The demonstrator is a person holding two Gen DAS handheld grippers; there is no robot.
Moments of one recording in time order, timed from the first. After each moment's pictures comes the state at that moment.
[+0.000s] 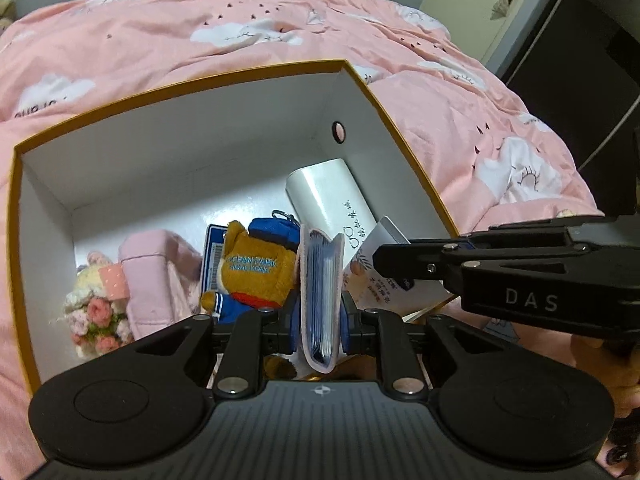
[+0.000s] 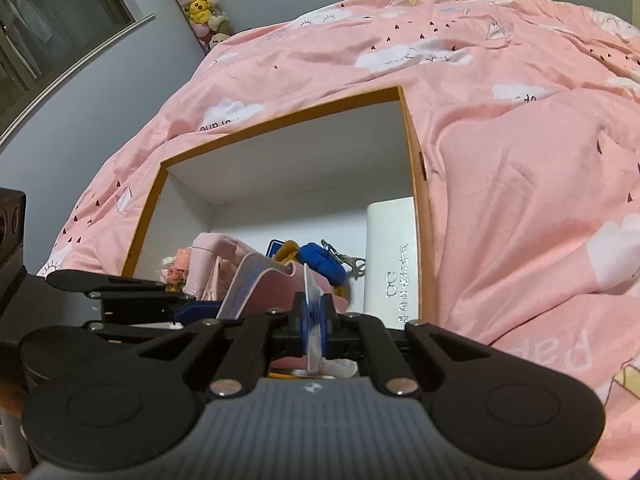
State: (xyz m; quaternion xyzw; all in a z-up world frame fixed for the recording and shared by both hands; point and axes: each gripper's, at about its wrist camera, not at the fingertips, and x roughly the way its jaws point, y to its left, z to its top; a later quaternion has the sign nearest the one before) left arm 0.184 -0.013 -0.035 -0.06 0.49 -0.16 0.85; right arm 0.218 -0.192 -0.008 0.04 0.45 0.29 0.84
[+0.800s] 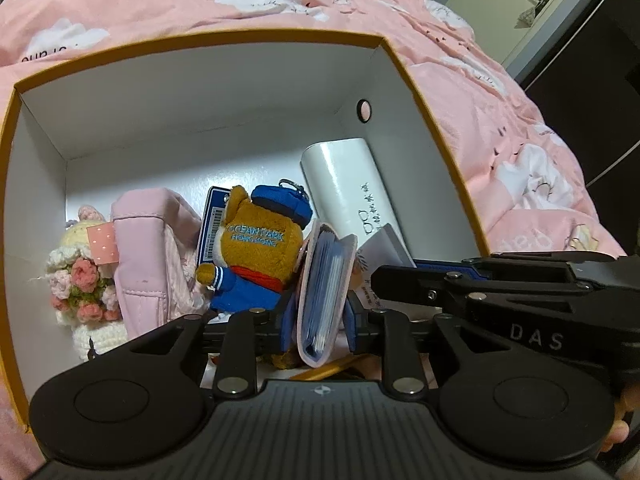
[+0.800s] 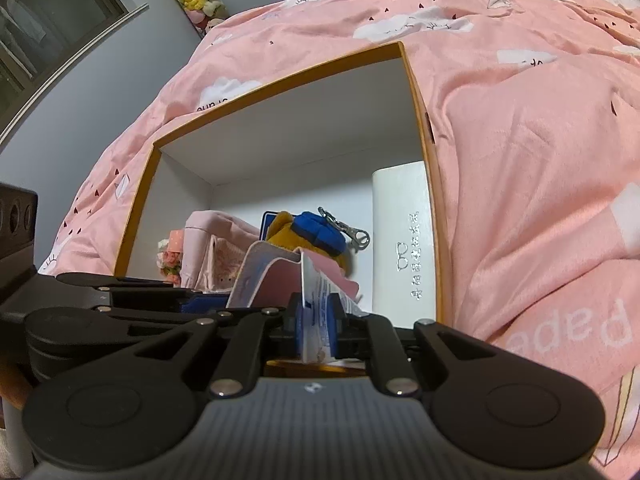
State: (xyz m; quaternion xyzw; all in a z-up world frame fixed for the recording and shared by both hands) left arm 0.190 -0.009 -0.055 -0.10 0.52 -0.15 0.84; right arm 0.223 -0.188 -0.030 0.05 0.49 0.29 0.82
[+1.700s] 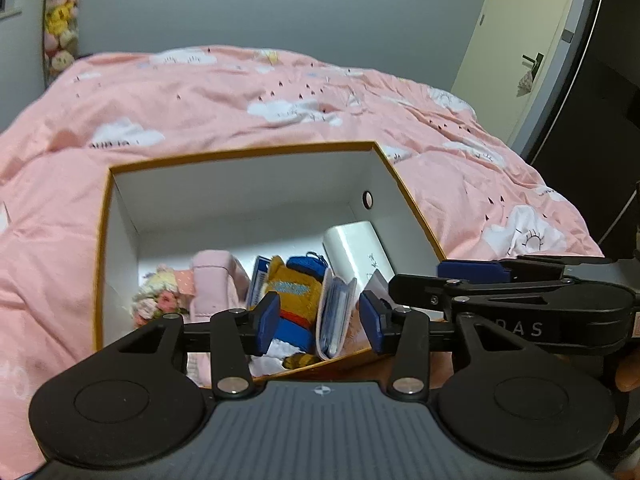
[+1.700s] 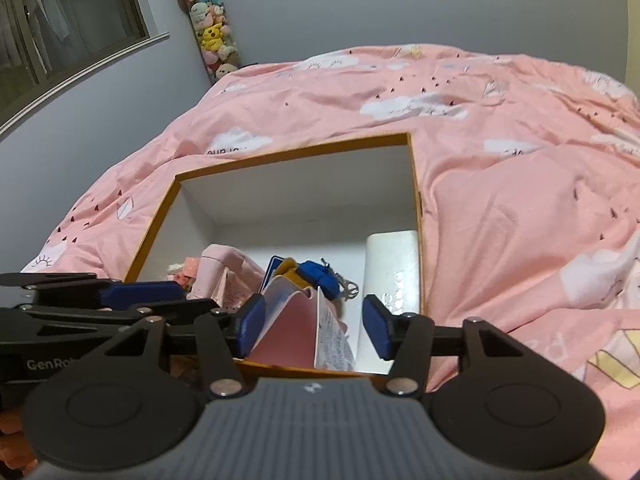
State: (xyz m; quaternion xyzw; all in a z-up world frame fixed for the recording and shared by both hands) left arm 0.118 -0.002 -0.001 -0.07 0.38 -0.09 0.92; right arm 0.176 -0.193 0.009 0.00 0.37 0.28 0.89
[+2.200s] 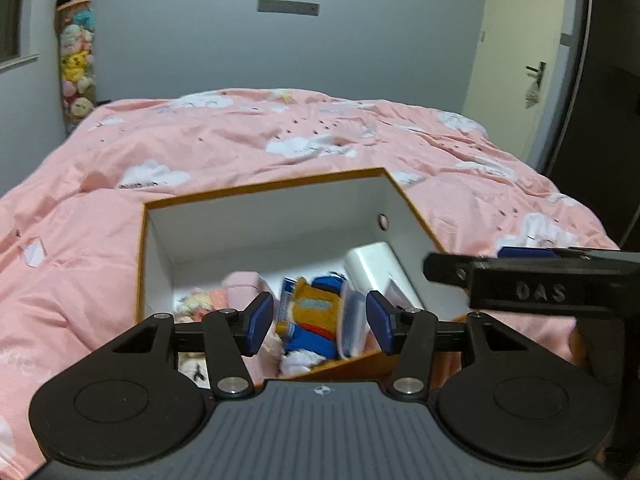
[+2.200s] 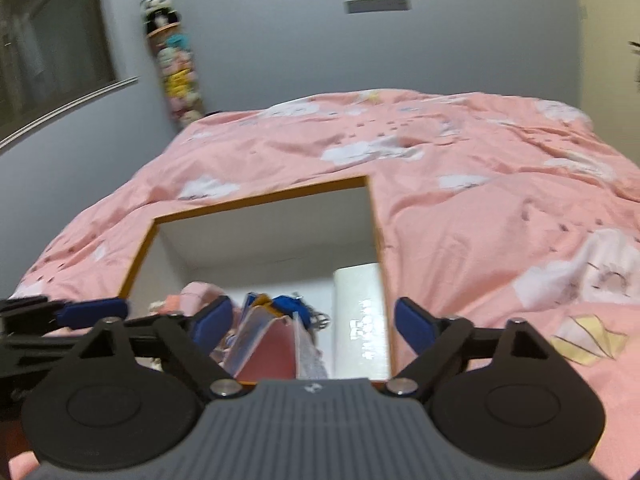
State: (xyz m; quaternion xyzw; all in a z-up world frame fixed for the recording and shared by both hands) left arm 0.089 -0.004 0.009 -0.03 0.33 -0.07 0.94; right arm 0.150 -0.203 0.021 0.03 0.31 0.20 0.93
